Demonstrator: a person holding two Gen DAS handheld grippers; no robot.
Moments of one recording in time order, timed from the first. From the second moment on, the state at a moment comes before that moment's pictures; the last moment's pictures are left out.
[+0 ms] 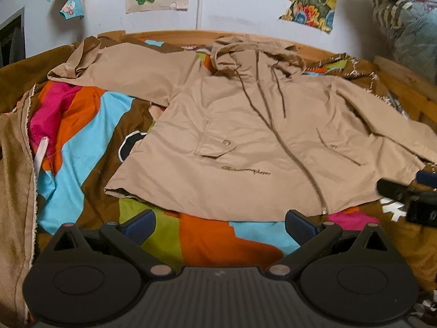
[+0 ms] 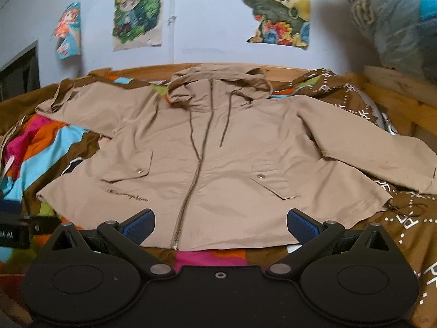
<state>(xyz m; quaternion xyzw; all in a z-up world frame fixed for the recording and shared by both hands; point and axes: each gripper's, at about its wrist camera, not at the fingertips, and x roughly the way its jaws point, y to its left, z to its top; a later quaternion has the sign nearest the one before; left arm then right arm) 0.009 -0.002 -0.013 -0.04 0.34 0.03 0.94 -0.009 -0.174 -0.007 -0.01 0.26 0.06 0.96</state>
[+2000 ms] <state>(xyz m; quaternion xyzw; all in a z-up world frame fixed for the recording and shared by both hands) 0.227 0.048 0.085 -0.18 0.32 -0.10 0.92 0.200 -0.190 0.060 -0.17 -0.02 -0.01 0.98</state>
